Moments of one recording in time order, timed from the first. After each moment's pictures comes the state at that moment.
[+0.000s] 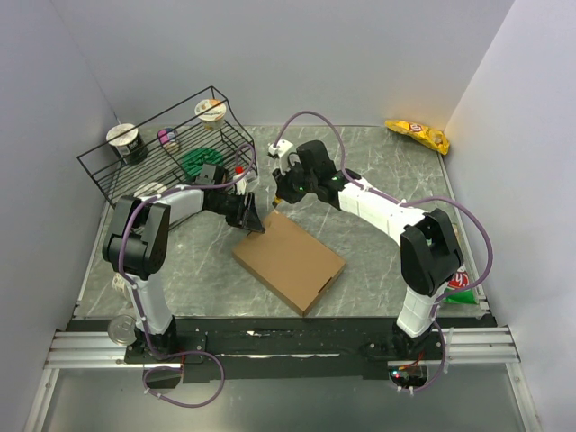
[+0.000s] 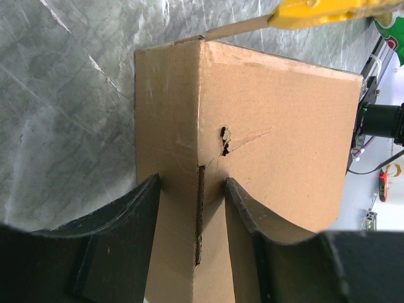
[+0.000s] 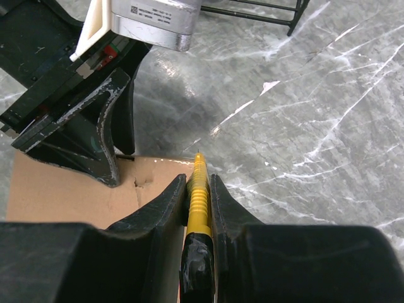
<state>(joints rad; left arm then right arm) -0.27 1.89 1.16 -0.35 0.84 -0.05 0.61 1.78 1.41 -0.26 -0.28 -0.16</state>
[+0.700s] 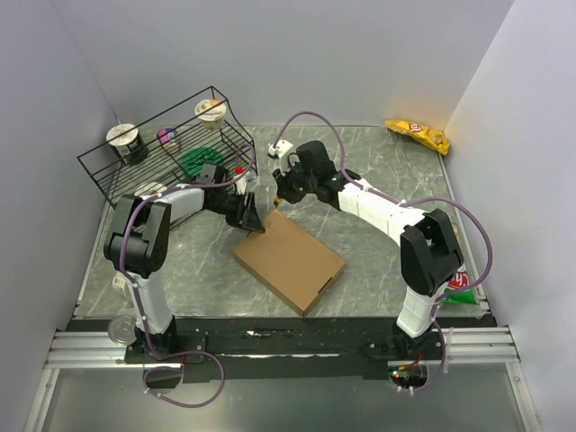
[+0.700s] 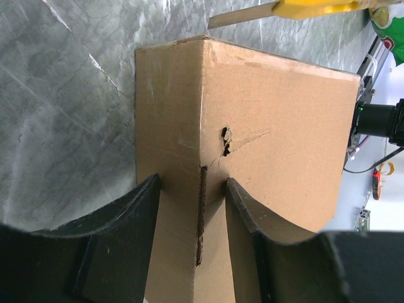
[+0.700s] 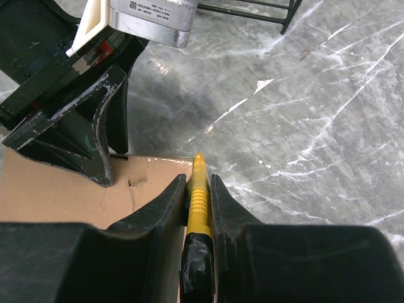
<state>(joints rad) -0.27 1.91 1.17 -0.37 0.85 -0.05 0.61 1.78 1.41 -0.25 -0.26 -0.18</state>
